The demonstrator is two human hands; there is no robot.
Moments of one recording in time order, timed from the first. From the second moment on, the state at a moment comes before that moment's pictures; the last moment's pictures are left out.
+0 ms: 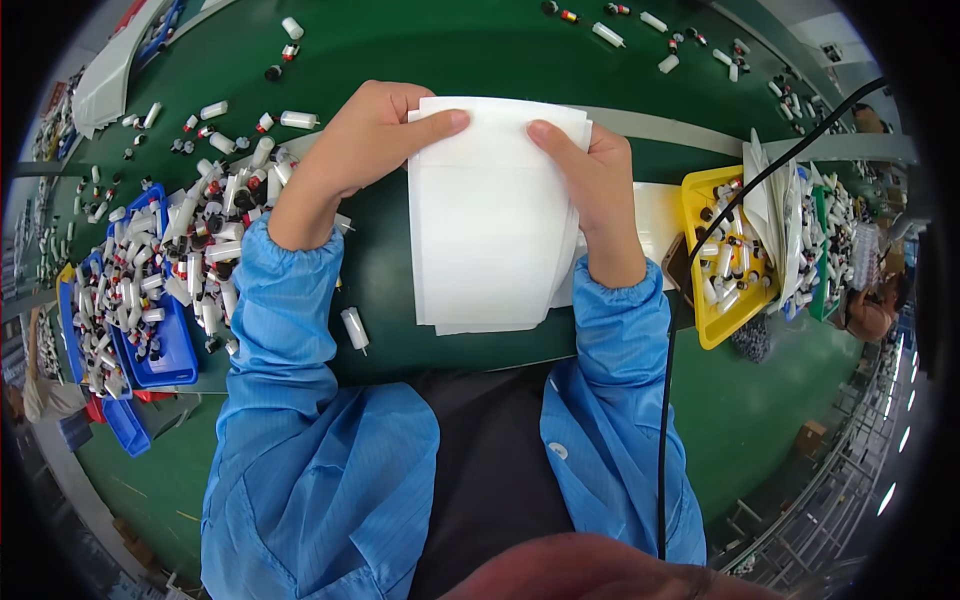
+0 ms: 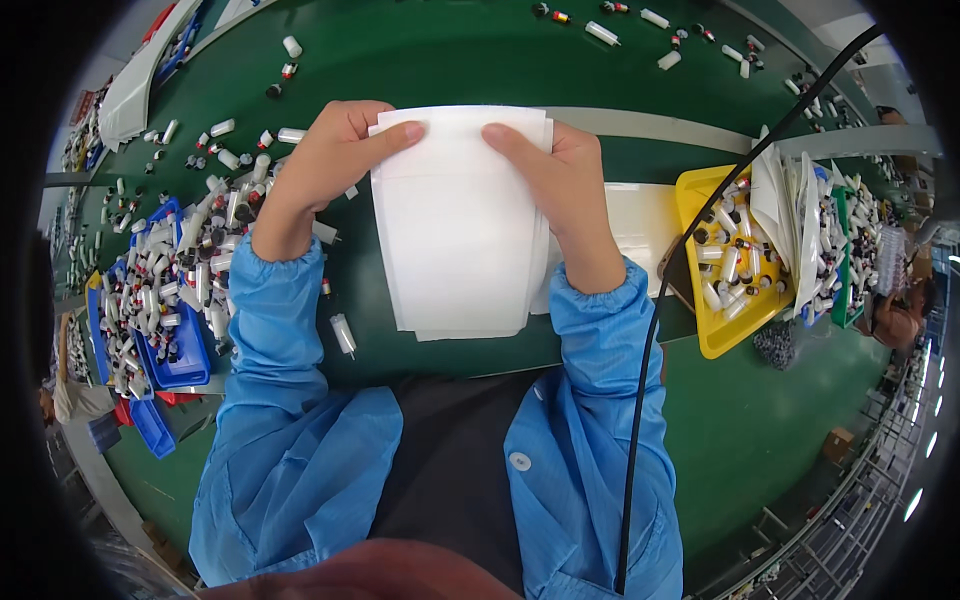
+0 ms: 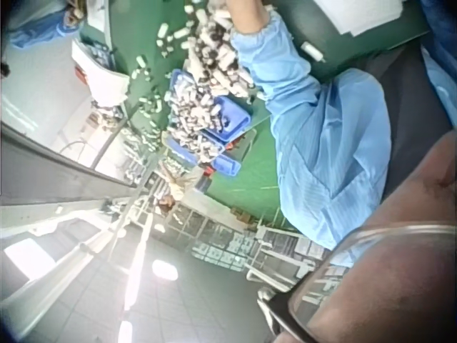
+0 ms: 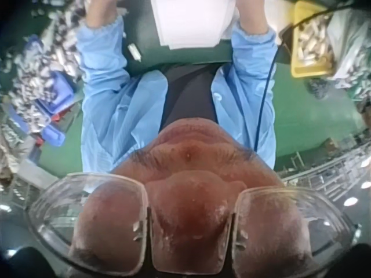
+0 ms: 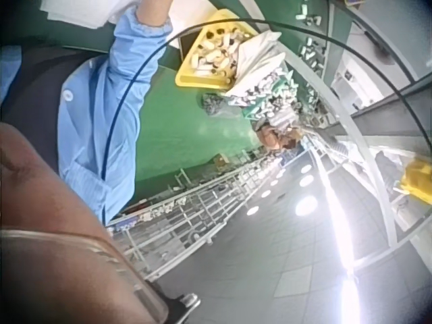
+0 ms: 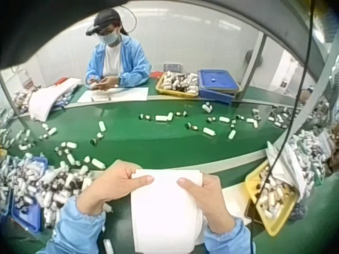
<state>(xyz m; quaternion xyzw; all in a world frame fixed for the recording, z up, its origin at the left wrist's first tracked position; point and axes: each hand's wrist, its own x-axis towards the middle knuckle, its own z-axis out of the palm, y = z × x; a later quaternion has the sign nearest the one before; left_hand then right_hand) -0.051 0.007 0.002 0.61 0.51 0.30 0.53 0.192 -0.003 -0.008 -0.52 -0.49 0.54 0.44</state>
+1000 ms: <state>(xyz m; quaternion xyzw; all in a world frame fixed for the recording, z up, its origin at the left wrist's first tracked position) -0.101 0.011 0.010 0.79 0.54 0.06 0.28 0.128 -0.032 -0.070 -0.39 -0.84 0.19 0.33</state>
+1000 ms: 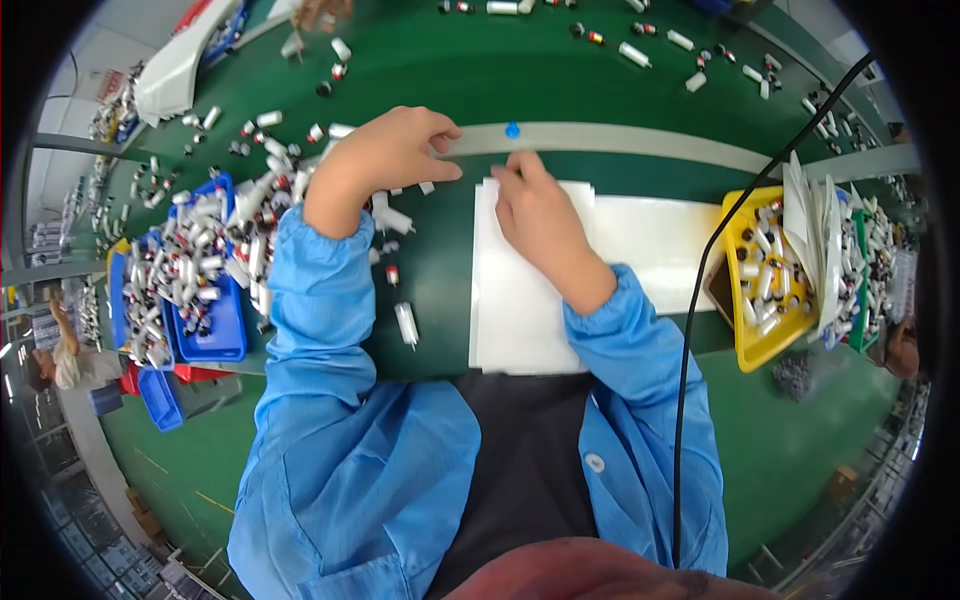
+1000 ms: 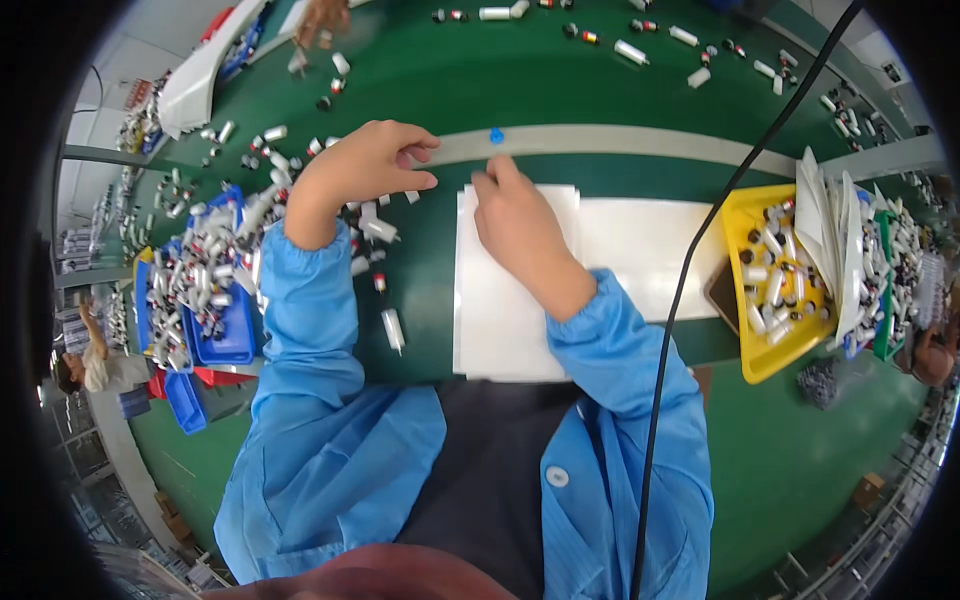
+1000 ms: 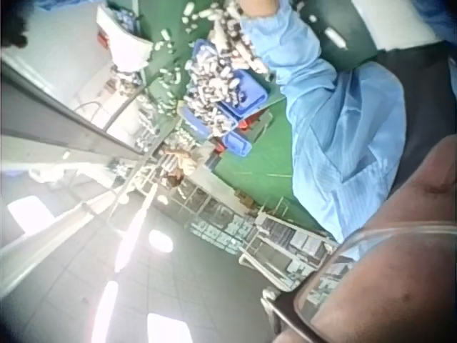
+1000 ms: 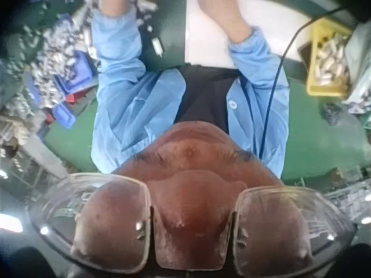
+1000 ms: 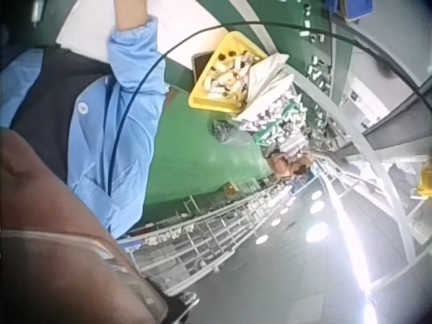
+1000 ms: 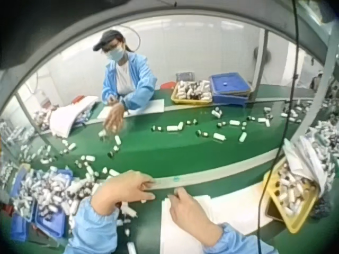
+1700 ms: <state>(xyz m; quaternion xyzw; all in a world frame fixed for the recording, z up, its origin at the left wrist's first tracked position) -0.053 0.281 -0.128 0.72 0.62 0.30 -0.02 0.134 -0.034 -0.055 -0.35 -0.83 0.26 0.35</state>
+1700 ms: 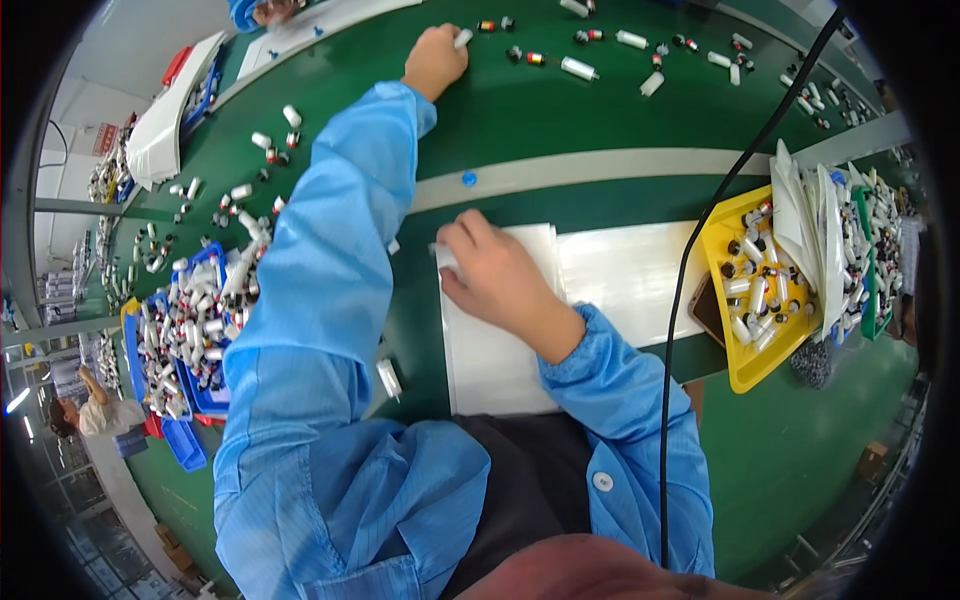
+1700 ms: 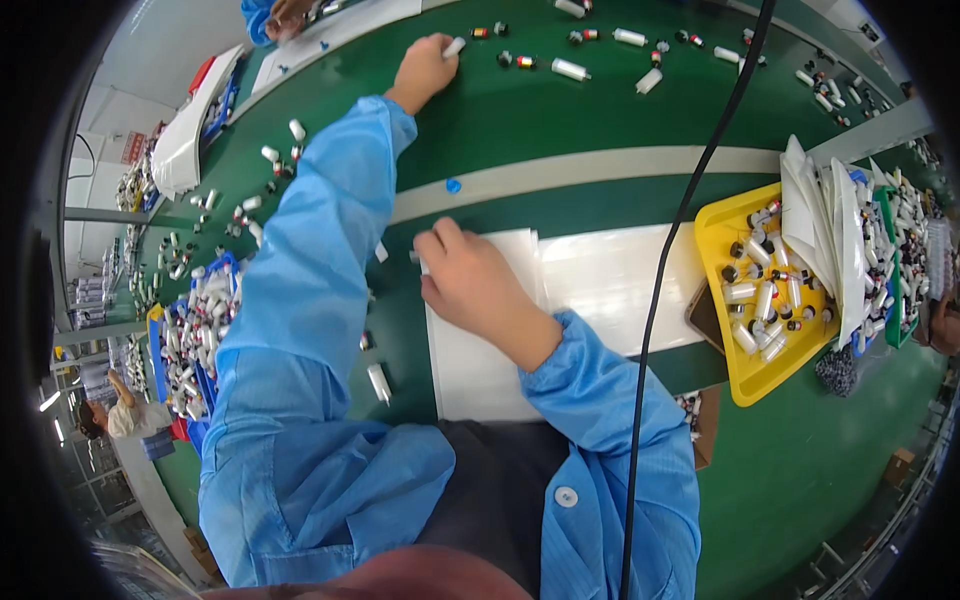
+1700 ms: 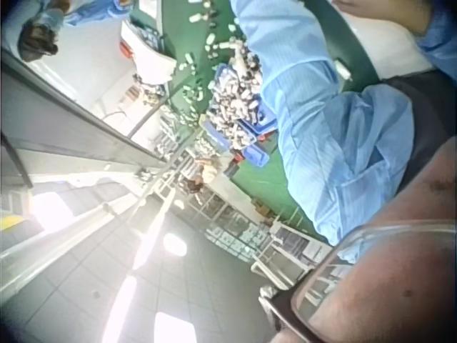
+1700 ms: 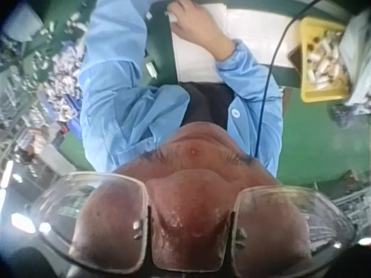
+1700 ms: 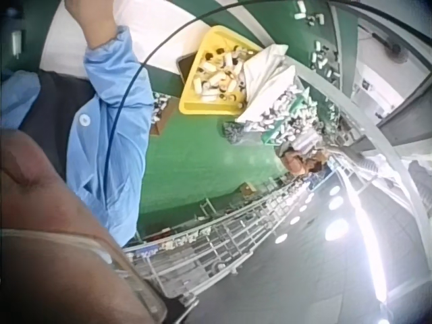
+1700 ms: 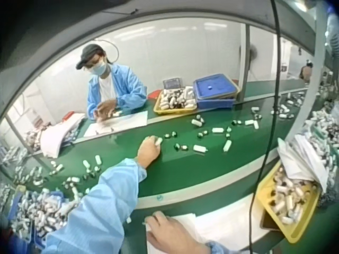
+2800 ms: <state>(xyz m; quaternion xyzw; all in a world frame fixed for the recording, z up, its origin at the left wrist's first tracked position) -0.011 -0.001 -0.027 0.21 0.22 0.65 0.70 0.129 -0.028 -0.066 -0.28 -0.61 0.40 0.62</state>
